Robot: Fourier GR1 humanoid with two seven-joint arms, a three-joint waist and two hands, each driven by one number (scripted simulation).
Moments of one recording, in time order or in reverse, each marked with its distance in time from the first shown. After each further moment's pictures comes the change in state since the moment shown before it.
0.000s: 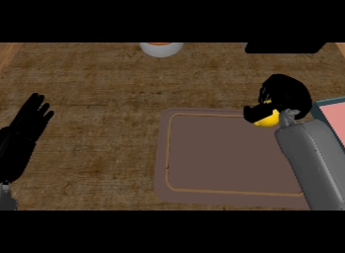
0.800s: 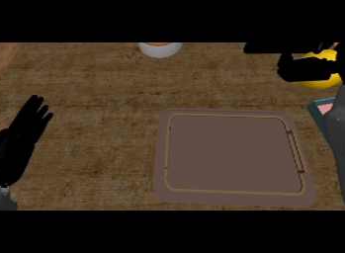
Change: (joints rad) left arm 0.016 -0.018 0.014 -0.019 -0.021 -0.007 0.014; right arm -0.173 -0.092 -0.074 -0.452 0.142 0.102 0.236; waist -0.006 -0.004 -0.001
